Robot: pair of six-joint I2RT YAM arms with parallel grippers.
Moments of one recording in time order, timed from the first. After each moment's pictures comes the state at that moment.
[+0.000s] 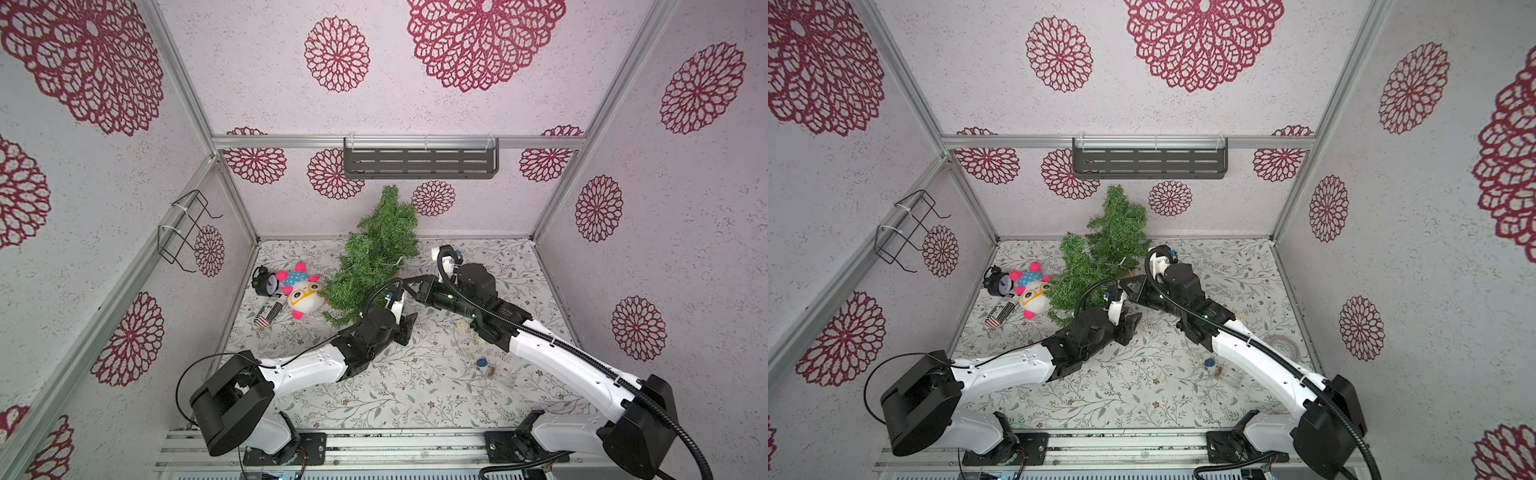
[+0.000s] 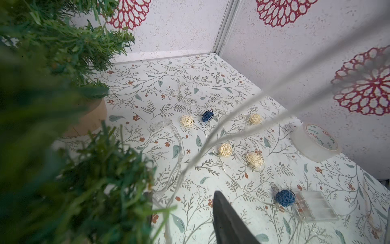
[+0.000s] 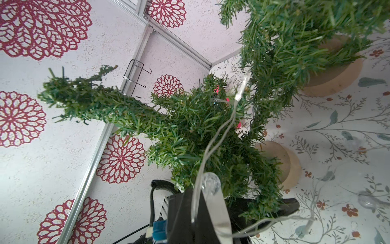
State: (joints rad) left arm -0.89 1.46 0.74 0.34 -0.23 -0.31; right arm 0.73 1.27 1.05 -0.02 -0.26 0.95
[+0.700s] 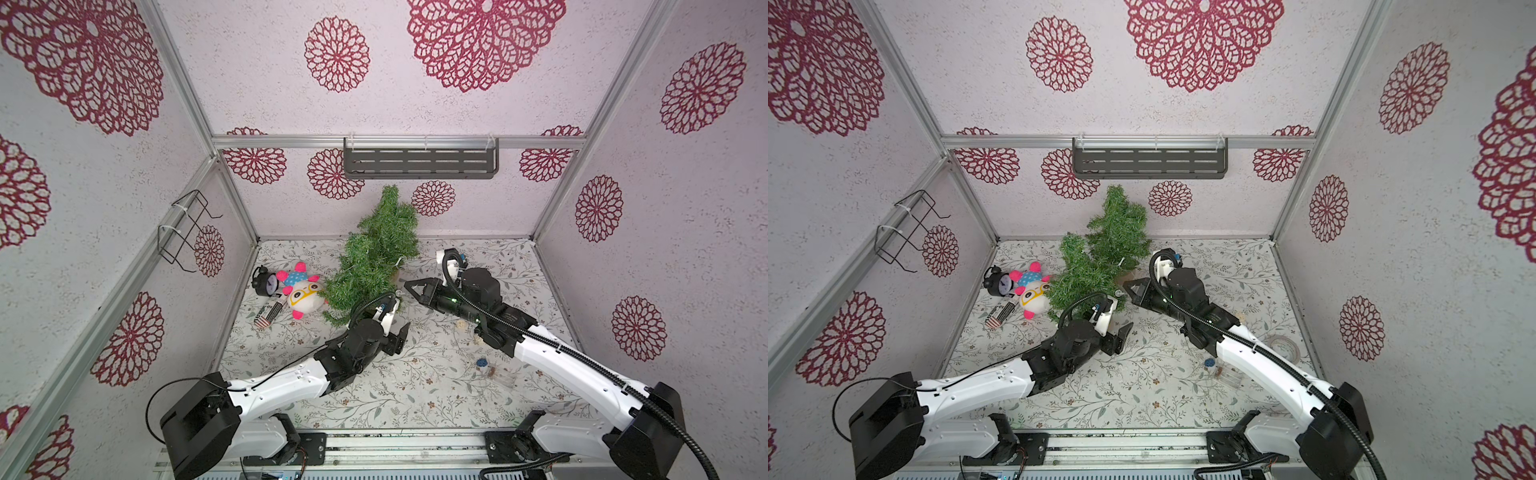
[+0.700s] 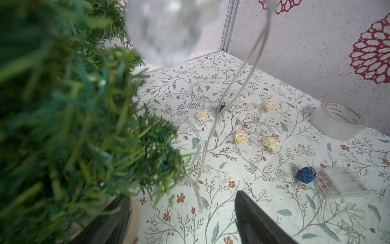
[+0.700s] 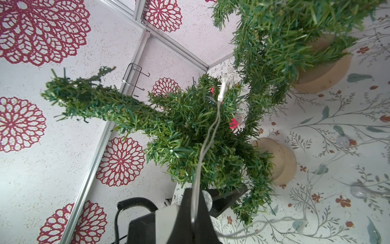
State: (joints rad) left arm -0.92 1.30 0.65 0.30 -0.32 -0.14; right arm 0.73 1.23 1.00 -0.02 -0.23 0.97
